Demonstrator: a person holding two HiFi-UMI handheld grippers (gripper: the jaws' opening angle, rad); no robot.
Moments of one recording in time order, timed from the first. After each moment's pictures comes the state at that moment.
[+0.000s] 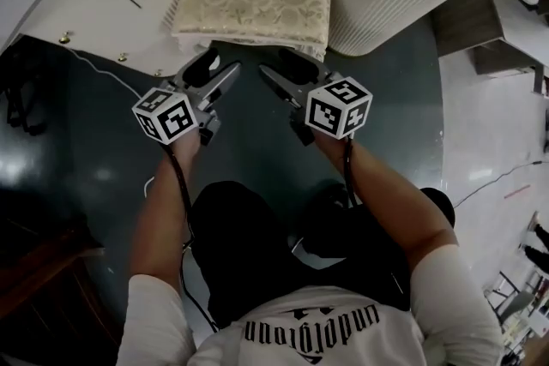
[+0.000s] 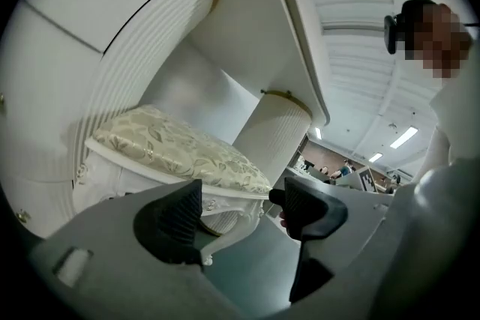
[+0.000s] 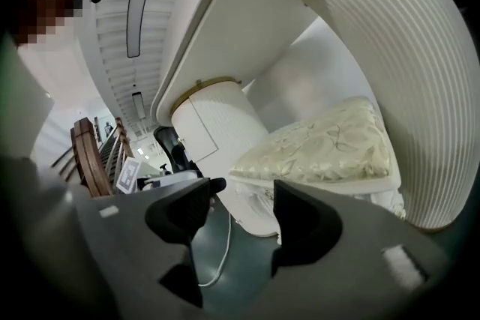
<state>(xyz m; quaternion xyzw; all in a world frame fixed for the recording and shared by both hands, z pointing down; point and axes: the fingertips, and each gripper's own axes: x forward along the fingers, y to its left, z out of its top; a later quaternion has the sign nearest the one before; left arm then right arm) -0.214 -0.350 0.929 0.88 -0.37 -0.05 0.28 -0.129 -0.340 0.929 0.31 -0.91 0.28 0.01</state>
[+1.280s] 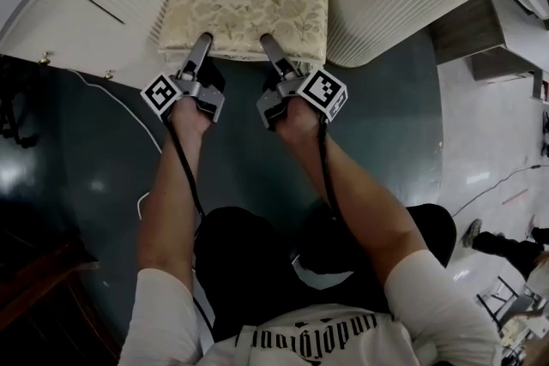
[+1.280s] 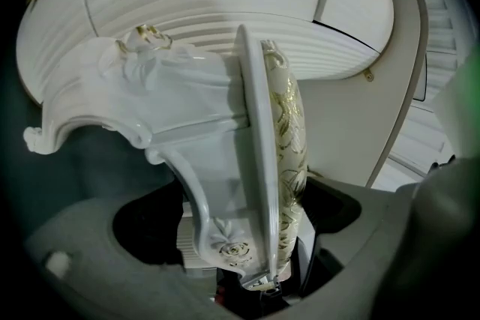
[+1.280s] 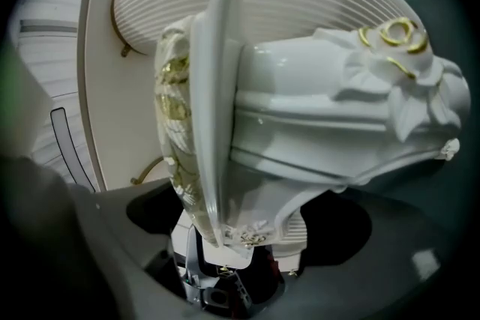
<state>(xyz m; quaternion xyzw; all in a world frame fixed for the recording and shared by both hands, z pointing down) -0.246 -0.454 1.005 0.70 -0.33 -0.37 0.52 -0.110 -0.439 1.005 0.36 -0.69 0.55 -0.30</state>
